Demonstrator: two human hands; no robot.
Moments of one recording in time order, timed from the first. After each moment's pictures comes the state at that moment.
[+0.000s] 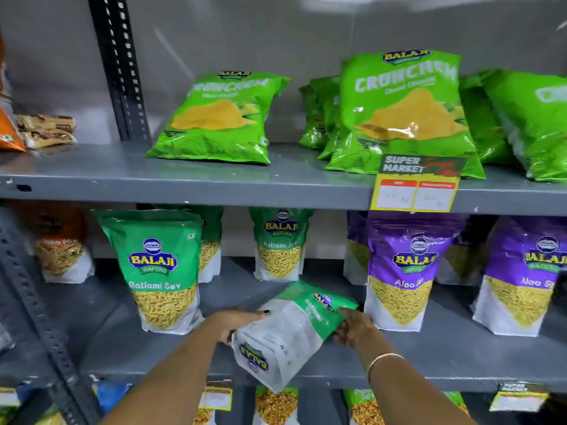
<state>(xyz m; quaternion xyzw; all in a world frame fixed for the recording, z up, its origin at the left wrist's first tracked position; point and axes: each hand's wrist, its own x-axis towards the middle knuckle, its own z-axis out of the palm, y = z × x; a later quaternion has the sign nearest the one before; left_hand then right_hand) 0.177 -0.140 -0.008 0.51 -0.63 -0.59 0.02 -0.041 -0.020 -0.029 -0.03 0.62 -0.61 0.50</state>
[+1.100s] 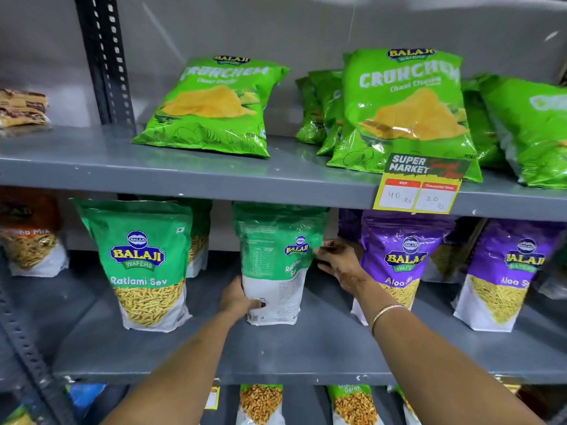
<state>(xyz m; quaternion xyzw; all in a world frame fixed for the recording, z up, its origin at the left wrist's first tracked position) 0.139 -0.161 -0.024 0.51 -0.69 -0.45 0.25 -0.045 -0.057 0.065 -0.30 0.63 -0.63 0.35</state>
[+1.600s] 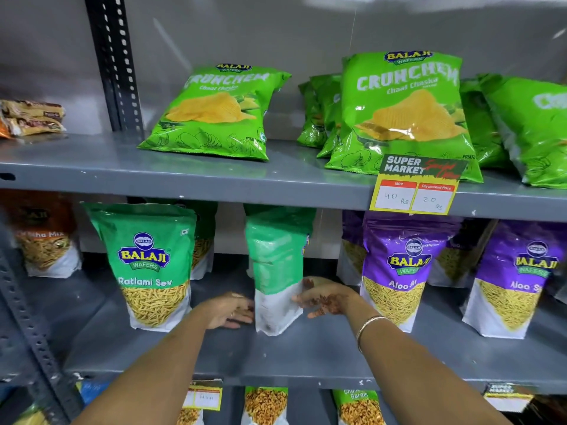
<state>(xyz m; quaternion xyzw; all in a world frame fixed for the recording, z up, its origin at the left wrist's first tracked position) 0.170 -0.168 -0.012 0.47 -0.63 -0.62 0.04 -0.029 -0.052 0.034 -0.38 0.67 -0.34 0.53</state>
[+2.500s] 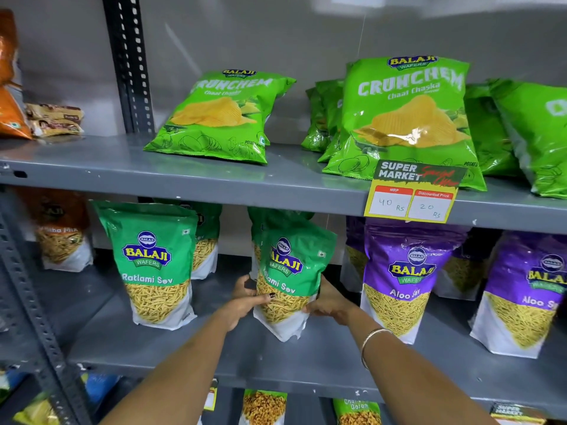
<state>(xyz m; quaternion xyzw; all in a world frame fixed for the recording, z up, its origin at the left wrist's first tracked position) 0.138 -0.138 0.001 0.46 -0.58 -0.63 0.25 -0.045 -0.052 0.016 -0.43 0.68 -0.42 0.41</state>
